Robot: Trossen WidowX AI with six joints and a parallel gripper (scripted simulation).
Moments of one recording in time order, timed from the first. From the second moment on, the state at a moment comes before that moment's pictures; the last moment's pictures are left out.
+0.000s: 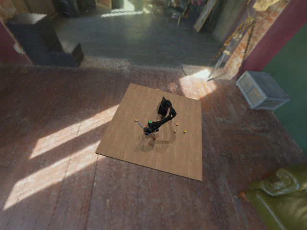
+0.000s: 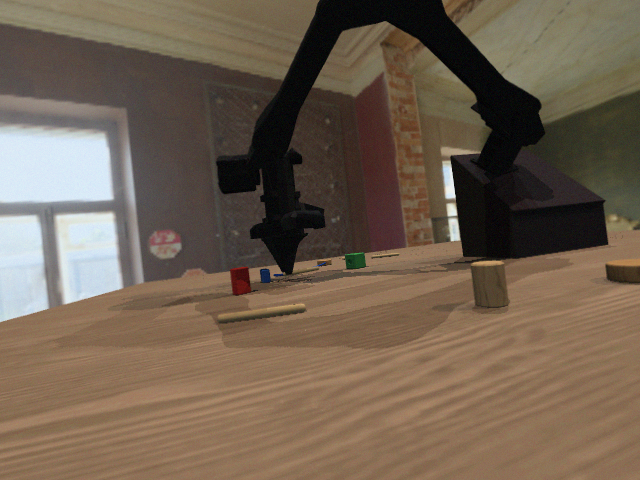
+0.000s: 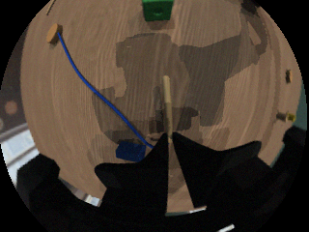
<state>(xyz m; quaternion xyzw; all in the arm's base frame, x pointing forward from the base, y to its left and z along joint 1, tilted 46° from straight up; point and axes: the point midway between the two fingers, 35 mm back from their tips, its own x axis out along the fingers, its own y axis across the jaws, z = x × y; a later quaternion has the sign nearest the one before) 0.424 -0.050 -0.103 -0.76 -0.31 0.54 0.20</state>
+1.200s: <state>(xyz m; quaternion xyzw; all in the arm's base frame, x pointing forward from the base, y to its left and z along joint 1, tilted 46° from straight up) 0.394 -0.052 -0.115 -0.76 -0.31 0.54 0.20</state>
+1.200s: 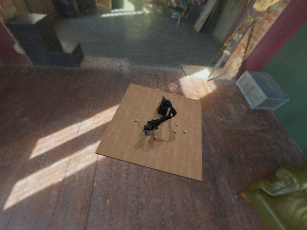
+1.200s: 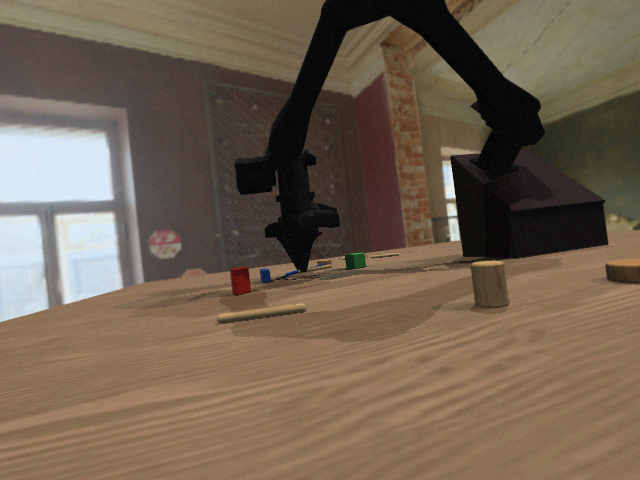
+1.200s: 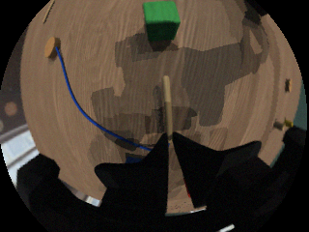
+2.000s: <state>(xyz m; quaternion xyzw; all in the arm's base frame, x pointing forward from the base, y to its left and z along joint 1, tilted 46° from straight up) 0.364 -0.053 -0.124 -0.76 -0.31 0.54 0.20</state>
